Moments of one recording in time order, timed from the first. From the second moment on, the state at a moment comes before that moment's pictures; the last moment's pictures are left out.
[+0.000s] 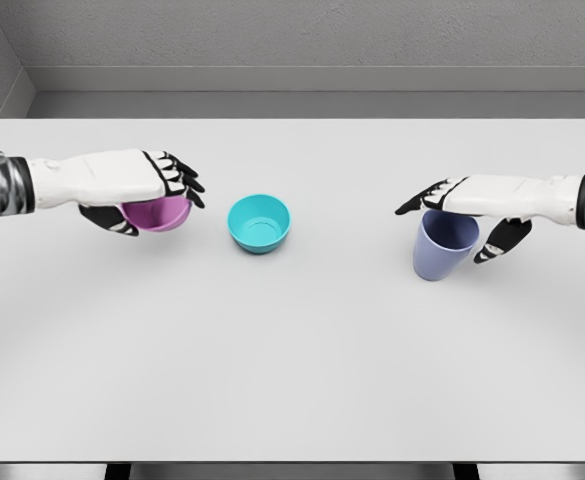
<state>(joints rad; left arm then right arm) -0.70 0.80 -0.64 -1.49 -0.34 -0.61 -0.61 -0.79 -0.98 0.90 -1.54 0.03 -0.41 0.61</state>
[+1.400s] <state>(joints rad) -0.88 0.61 -0.81 -1.42 -0.35 -0.61 -0.61 -0.79 -0.97 0.91 -1.52 0.04 -0.41 0.61</state>
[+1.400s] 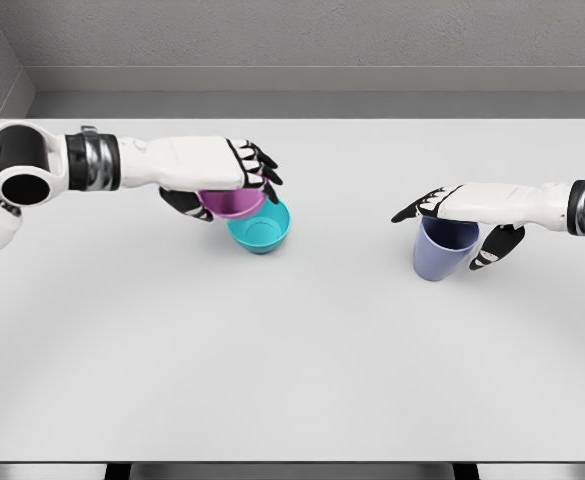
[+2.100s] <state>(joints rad) -0.90 0.48 -0.83 -1.26 -0.42 -0.61 -0.61 -0.79 -0.97 0.92 -1.52 0.03 -0.41 0.61</state>
